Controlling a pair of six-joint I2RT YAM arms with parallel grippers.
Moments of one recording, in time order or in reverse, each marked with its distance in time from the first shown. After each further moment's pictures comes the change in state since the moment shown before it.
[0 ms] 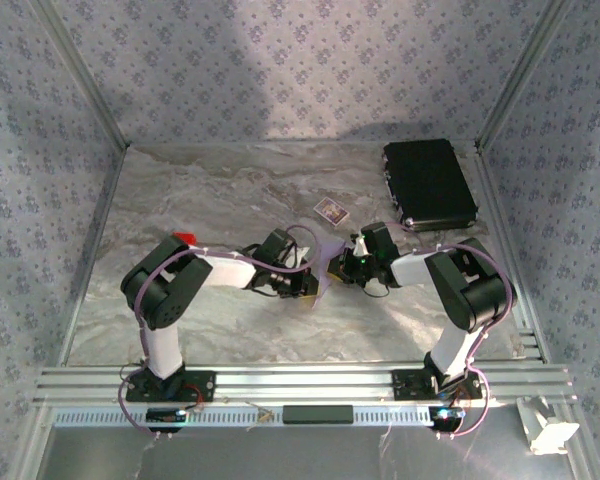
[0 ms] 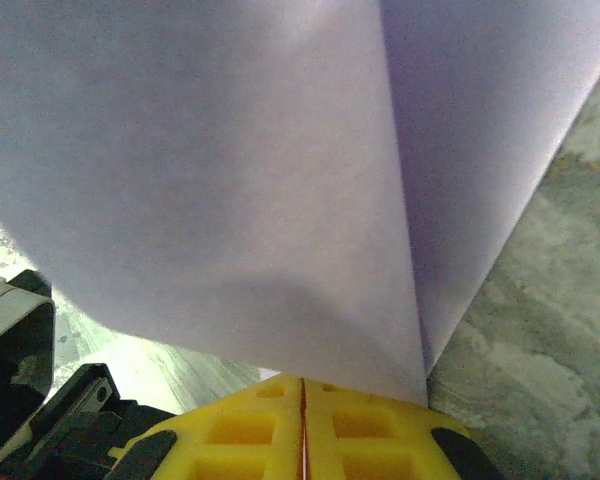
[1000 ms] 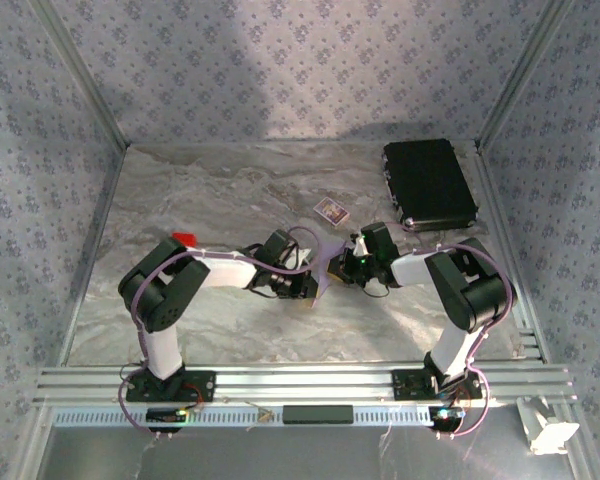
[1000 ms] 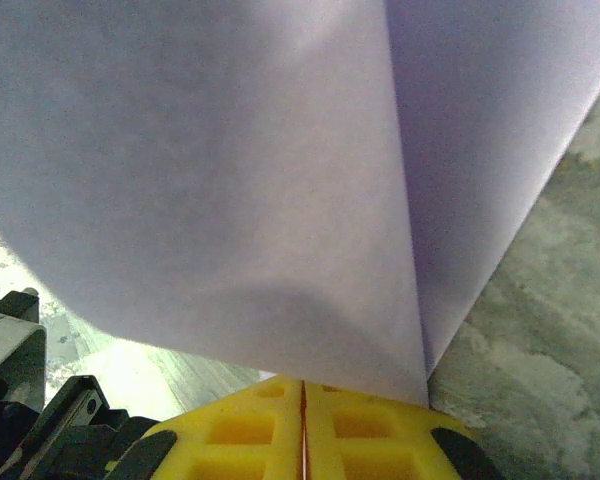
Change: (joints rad) left arm -0.015 -0.023 0.014 -0.084 -0.033 0.060; right arm 0.000 0.000 0.000 -0.002 0.002 0.000
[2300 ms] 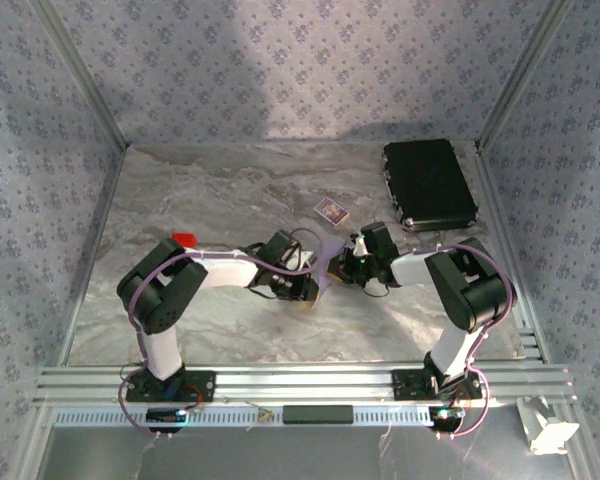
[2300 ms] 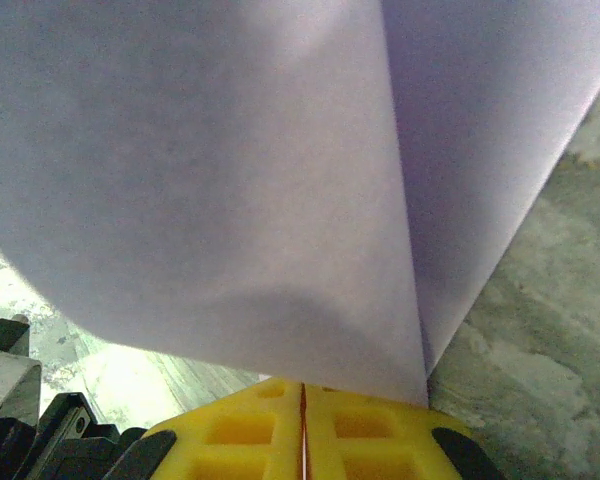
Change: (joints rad) left arm -0.018 -0.011 0.037 -0.118 -0.023 0.061; right arm 0.000 0.000 0.005 -0.012 0.002 0.000
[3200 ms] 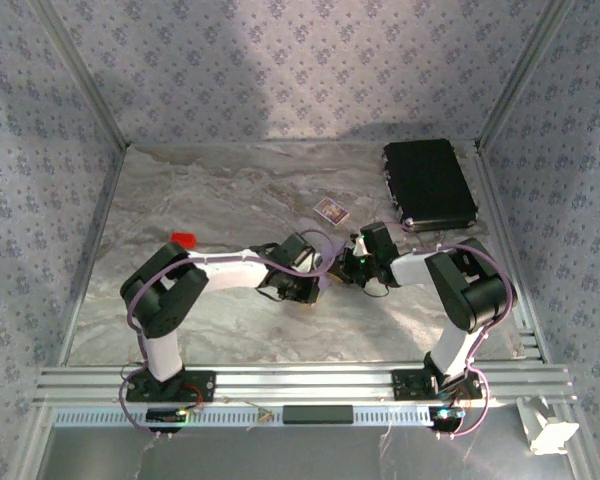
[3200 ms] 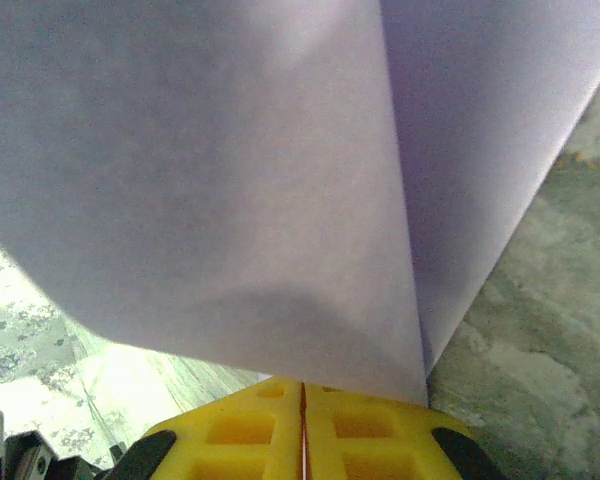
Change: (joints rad) left arm -0.100 0.000 0.097 -0.177 -0.253 0.033; right arm 0.002 -0.002 0.000 -0.004 0.008 0.000
